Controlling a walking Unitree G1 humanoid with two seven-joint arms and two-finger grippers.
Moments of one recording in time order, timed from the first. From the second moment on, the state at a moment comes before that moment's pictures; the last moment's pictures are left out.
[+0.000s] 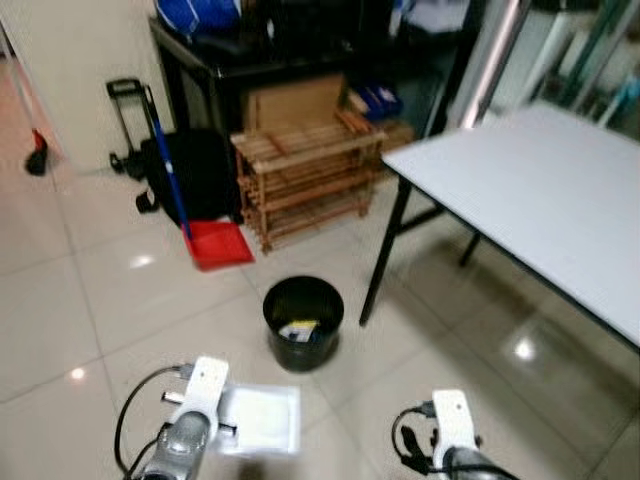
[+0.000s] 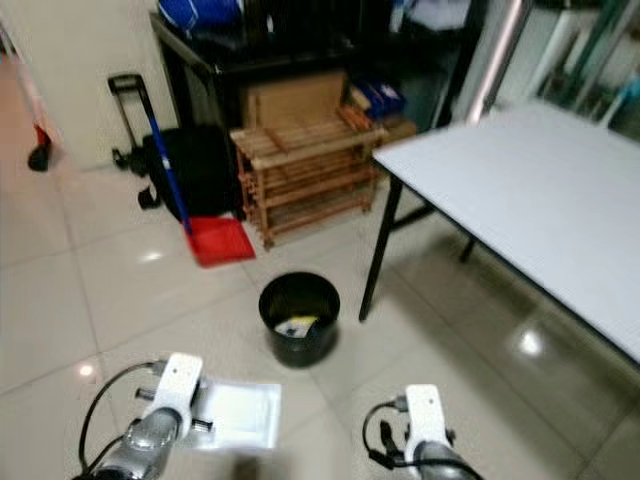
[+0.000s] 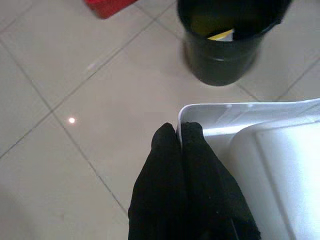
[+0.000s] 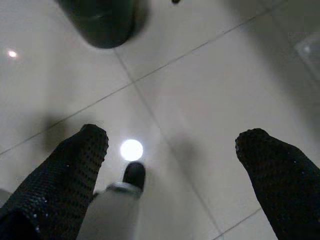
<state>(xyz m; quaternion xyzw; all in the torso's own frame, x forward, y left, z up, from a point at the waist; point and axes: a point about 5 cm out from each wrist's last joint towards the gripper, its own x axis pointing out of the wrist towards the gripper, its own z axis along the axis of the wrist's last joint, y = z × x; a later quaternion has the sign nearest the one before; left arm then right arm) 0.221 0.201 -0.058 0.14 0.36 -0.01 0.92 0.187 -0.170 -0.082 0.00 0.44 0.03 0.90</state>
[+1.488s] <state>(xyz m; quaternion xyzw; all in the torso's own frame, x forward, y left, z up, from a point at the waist) 0.225 0.196 -0.056 0.14 0.36 -0.01 0.92 0.187 -0.163 -0.083 0.01 0.45 0.04 0.89</state>
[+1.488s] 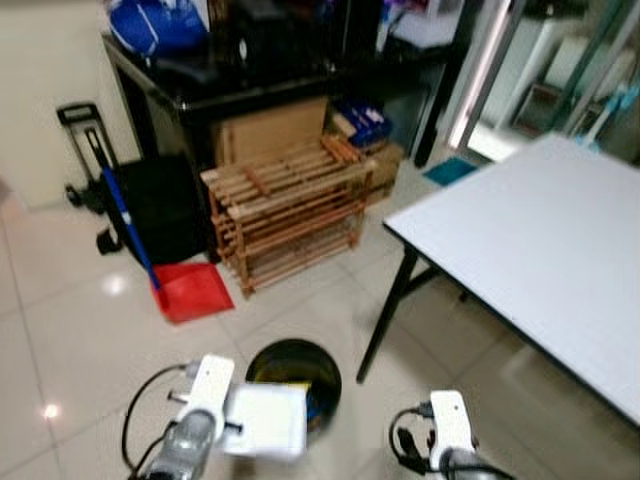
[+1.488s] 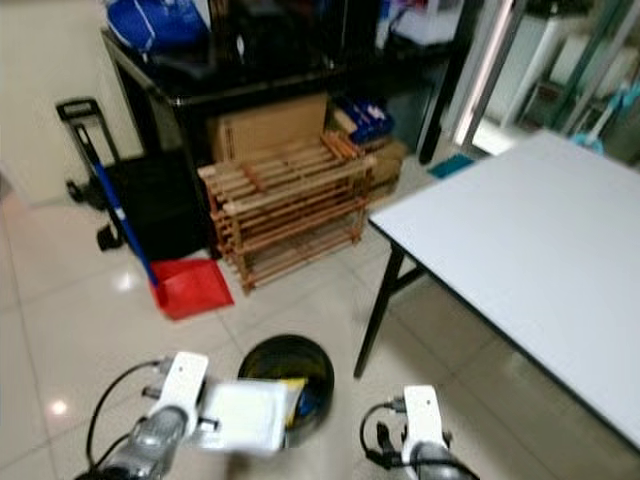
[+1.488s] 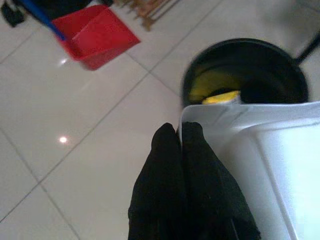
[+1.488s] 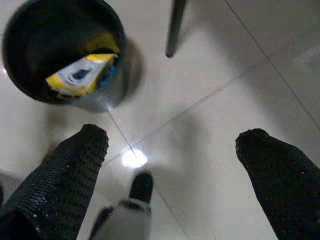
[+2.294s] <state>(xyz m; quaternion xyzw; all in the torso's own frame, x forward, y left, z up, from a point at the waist) 0.224 0.214 -0.054 0.15 0.37 0.02 0.92 0.196 -0.145 -0.079 0.03 0.43 0.07 0.90</state>
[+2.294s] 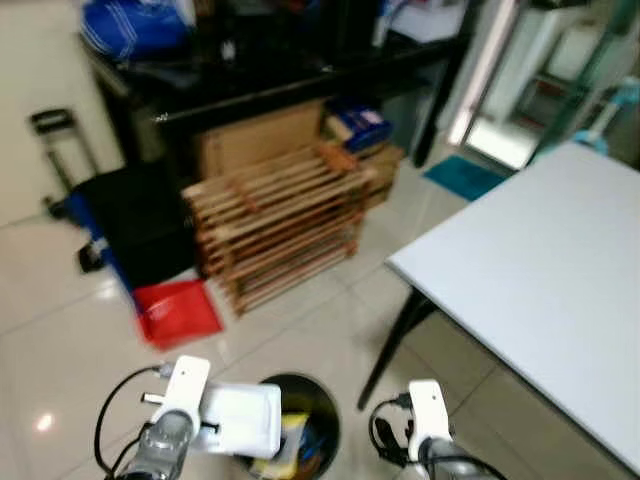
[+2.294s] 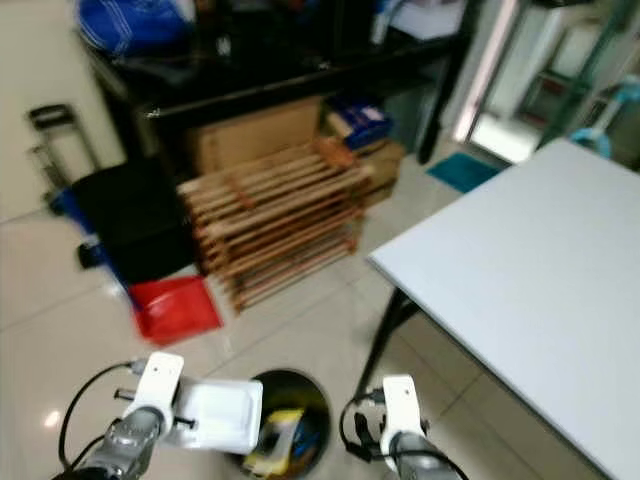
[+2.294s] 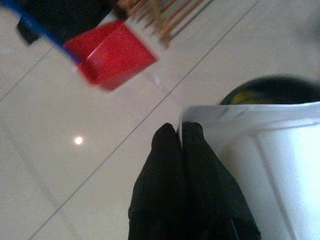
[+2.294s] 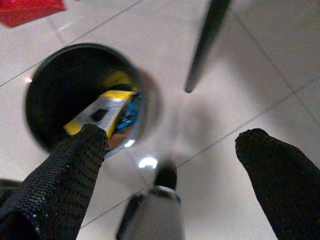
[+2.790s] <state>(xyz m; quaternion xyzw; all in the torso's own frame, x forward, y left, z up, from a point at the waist) 0.228 0.203 -0.052 0.14 0.35 0.01 0.93 0.203 -0.153 -0.075 0.02 0.42 0.07 0.90</state>
